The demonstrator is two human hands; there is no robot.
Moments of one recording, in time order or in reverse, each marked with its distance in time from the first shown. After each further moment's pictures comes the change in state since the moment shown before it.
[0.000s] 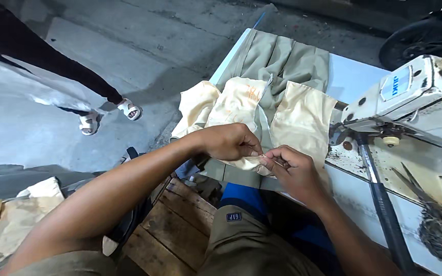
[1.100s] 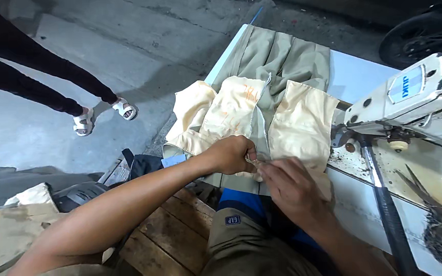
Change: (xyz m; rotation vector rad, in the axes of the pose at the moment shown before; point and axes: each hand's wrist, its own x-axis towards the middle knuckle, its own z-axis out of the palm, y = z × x) left_hand 0.021 -0.010 0.034 0.002 0.039 -0.554; right_hand -0.016 -0.003 0.014 -0.410 0.106 -0.232
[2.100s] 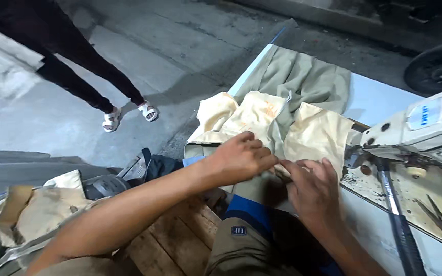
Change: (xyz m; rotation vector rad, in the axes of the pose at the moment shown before) left_hand -0.042 -0.009 -0.006 0.686 0.666 0.762; right_hand 0.021 -0.005 -0.016 -0.195 0.033 0.034
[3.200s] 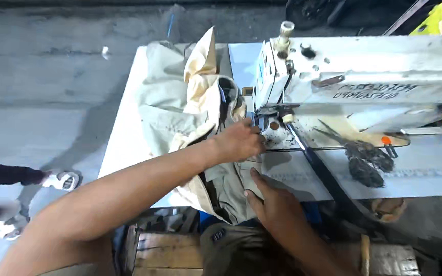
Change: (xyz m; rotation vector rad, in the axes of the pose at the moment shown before) left_hand 0.189 0.022 0.111 -0.086 -0.448 0.602; right_hand -0.069 0.003 -0.056 0.123 -0.452 0.924
